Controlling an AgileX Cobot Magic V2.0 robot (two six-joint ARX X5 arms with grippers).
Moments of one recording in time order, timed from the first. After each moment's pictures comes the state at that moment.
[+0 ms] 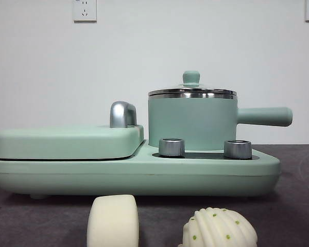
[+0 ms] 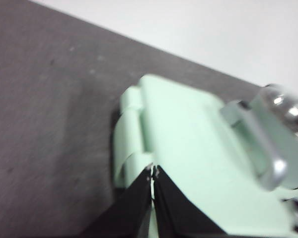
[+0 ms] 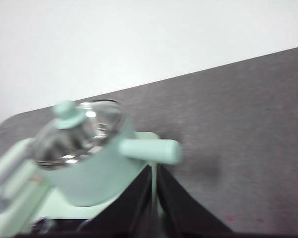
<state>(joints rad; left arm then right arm) -0.09 0.13 0.28 -0.36 0.21 -0.38 0.04 0.05 0.36 -0.41 -0.26 0.35</state>
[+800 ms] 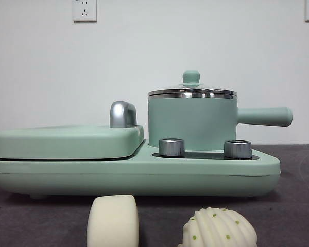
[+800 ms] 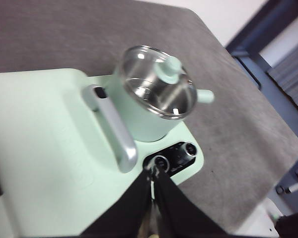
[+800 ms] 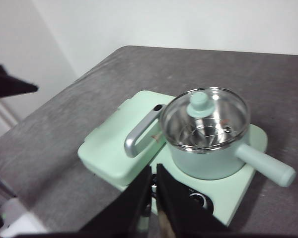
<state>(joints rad) -0.19 0.83 1.02 -0.70 0.61 -0.17 0.04 0.54 1.05 -0.88 -0.71 0.06</state>
